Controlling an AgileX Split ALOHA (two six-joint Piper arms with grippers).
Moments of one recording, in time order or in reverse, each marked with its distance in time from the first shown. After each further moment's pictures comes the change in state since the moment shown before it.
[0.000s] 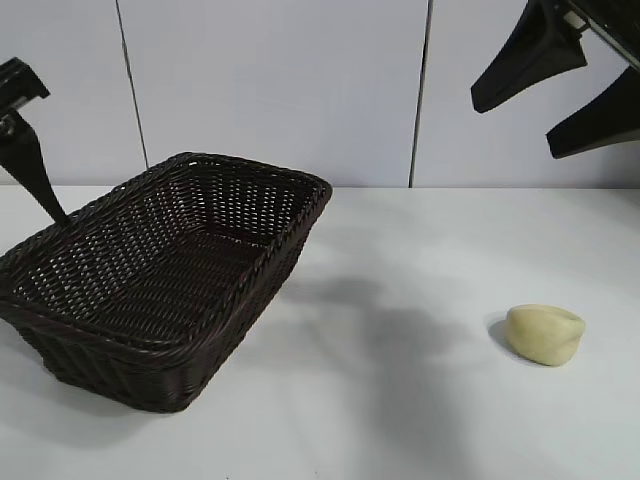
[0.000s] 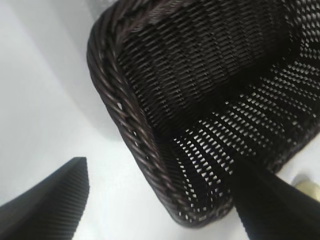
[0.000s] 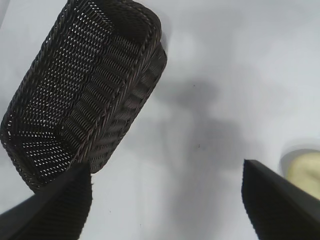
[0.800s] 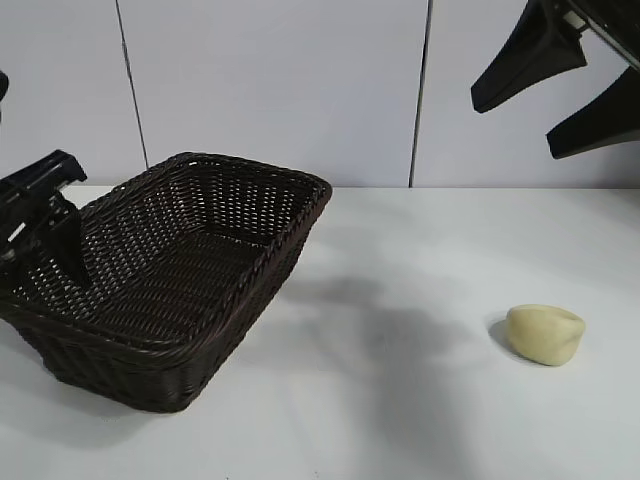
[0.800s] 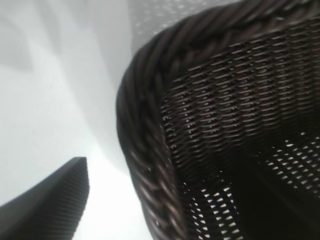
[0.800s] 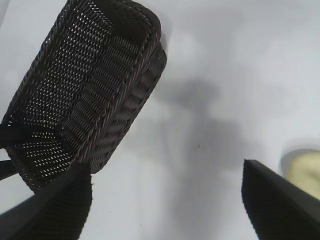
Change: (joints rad) left arm 0.000 0.156 0.075 0.017 -0.222 -0.066; right arm 0.000 0.000 0.000 0.000 0.000 0.002
